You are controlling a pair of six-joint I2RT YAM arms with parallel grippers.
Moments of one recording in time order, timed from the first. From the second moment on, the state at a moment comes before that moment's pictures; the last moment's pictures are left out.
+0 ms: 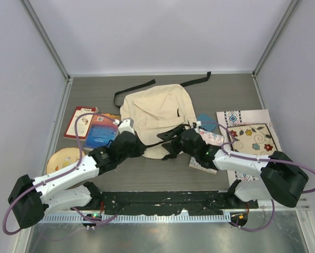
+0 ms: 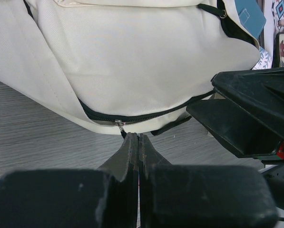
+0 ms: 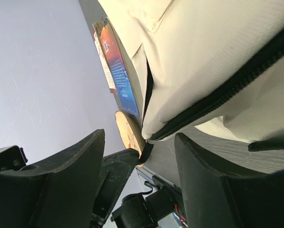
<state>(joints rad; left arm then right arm) -0.87 1.01 0.62 -0.25 -0.28 -0.86 0.86 1.30 0.55 0.26 0.12 1.60</state>
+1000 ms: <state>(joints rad) -0.85 1.00 0.67 -0.37 -0.37 -0.81 0.87 1.33 0.59 0.15 0.15 1.52</state>
